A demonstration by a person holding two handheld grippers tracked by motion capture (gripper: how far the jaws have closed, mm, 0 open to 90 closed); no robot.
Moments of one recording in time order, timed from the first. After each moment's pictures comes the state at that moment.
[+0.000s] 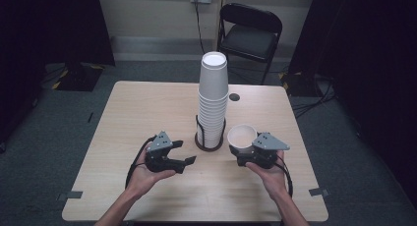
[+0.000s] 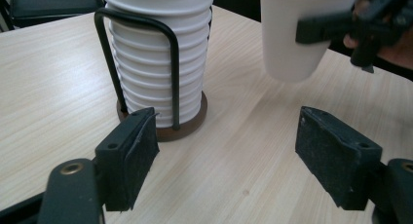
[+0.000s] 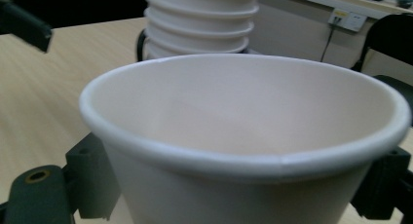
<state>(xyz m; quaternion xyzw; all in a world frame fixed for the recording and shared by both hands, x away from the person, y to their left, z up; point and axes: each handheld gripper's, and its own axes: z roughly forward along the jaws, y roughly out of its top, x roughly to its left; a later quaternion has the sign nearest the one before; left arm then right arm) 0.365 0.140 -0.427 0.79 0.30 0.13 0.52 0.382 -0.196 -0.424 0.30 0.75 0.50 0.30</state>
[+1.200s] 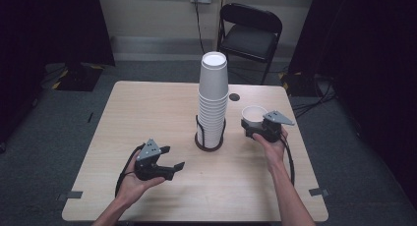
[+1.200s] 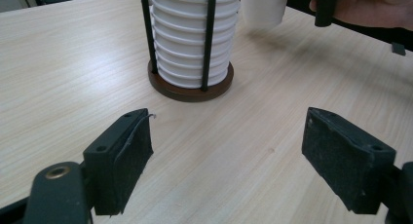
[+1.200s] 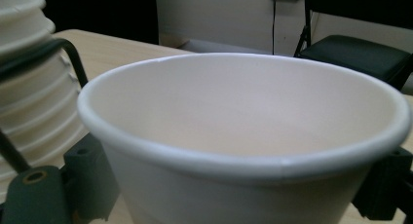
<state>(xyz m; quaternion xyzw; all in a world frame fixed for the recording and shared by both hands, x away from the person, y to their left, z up) 0.353 0.169 -0.448 0.79 0.32 0.15 0.50 0.478 -0.230 -0.453 0.42 0.69 0.50 0.30</state>
